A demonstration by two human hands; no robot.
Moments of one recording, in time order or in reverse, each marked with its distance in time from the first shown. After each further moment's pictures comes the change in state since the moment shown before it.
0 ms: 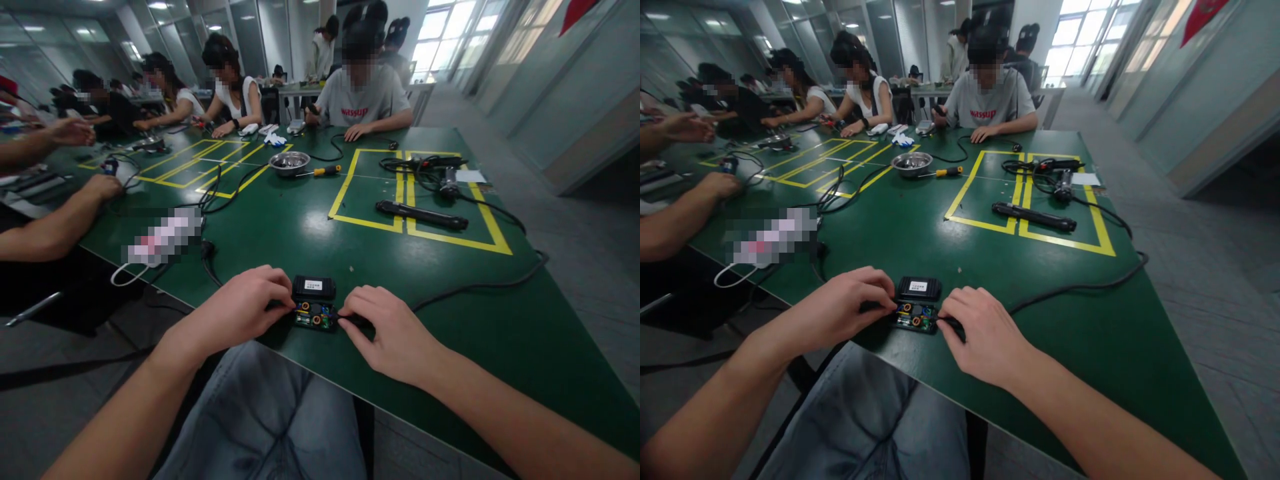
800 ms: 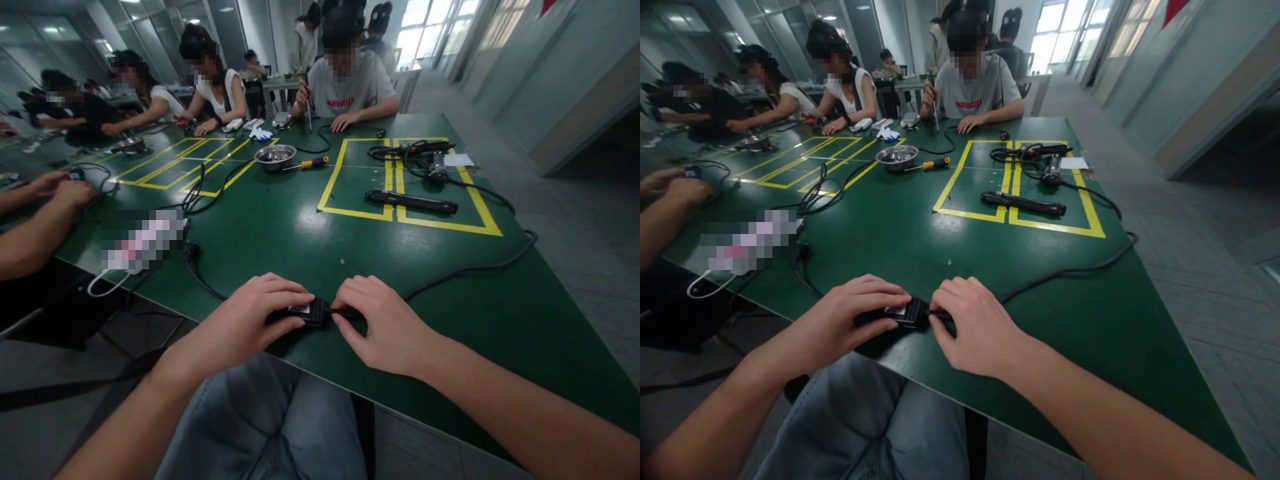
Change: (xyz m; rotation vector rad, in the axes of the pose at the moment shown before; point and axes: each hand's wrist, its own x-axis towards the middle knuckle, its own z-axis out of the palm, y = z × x) left_hand -0.001 0.011 0.016 -0.114 0.029 0.131; right_hand 0.001 -0.002 0.000 0.024 0.015 0.011
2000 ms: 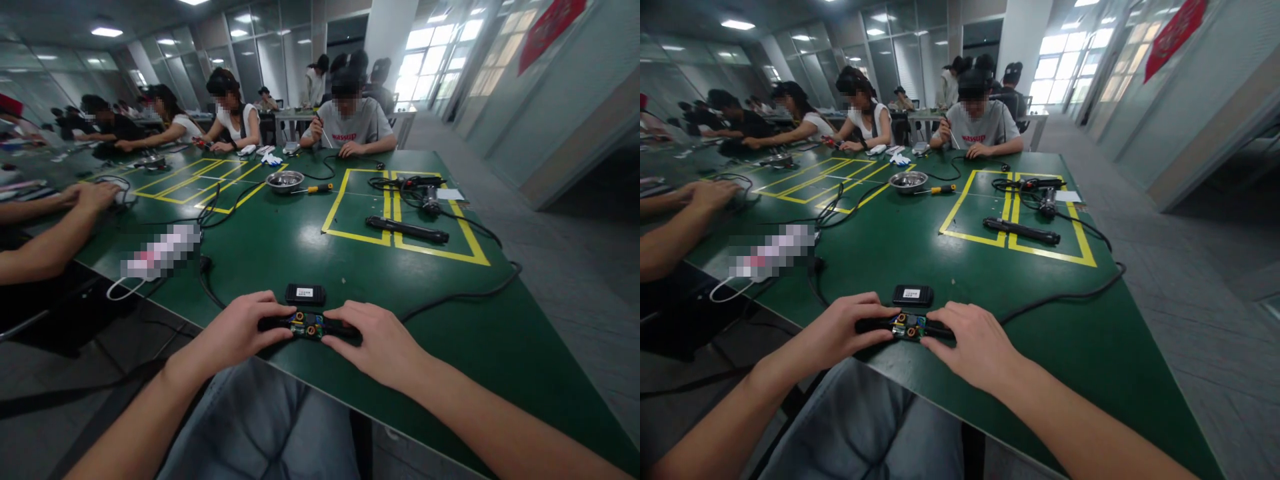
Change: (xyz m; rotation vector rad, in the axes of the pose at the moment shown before) left_hand -0.020 -0.022 0.003 -0.009 0.019 -0.204; right_hand 0.001 0.004 0.009 -0.049 -0.065 0.135
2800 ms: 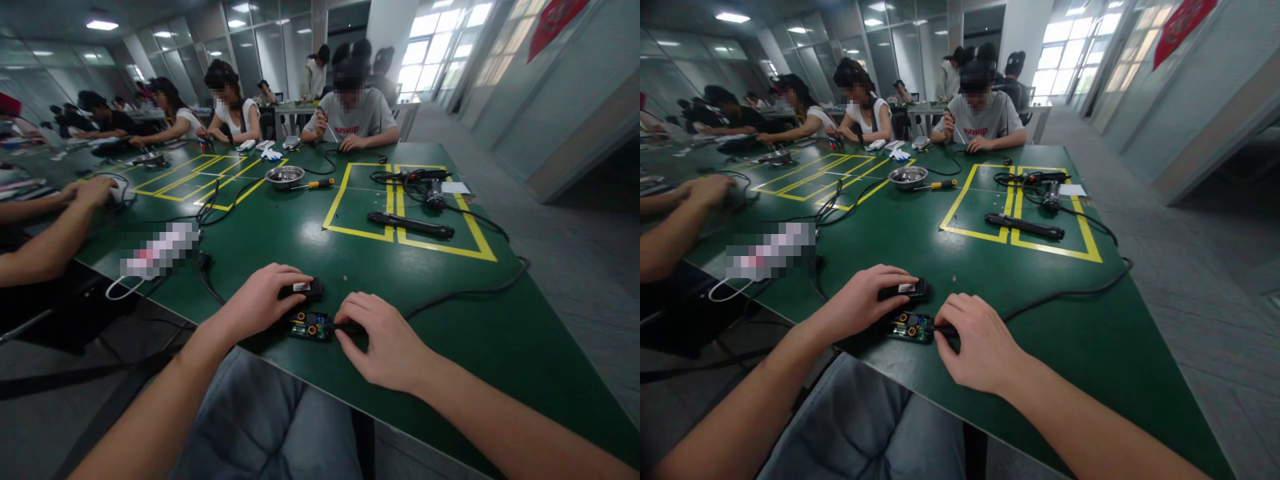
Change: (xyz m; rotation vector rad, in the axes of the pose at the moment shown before) left_hand 0.046 0.006 -0.002 0.089 0.075 0.038; right_hand -0.002 -0.002 -0.006 0.055 0.091 -0.120
